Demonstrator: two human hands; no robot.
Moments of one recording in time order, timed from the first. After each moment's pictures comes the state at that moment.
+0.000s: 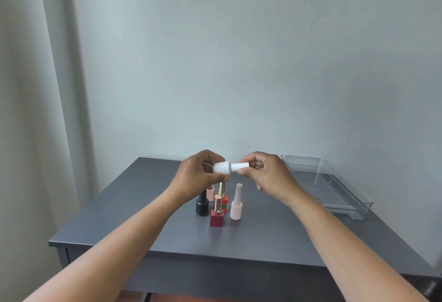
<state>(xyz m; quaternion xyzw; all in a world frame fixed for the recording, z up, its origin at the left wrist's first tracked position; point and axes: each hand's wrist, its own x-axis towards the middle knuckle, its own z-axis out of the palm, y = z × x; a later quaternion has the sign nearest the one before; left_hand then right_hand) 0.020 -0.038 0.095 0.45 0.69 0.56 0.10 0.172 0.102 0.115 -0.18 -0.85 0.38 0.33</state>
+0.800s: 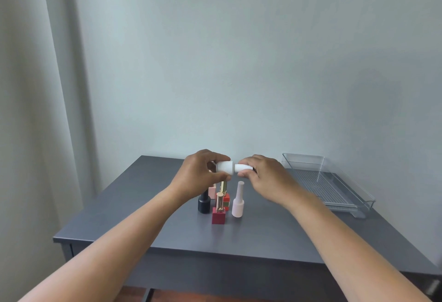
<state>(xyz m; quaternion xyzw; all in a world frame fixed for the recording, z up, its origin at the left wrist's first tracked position) 0.025 -0.041 0.098 0.49 0.70 0.51 0.04 0.173 0.097 0.112 -0.15 -0.95 0.12 0.26</state>
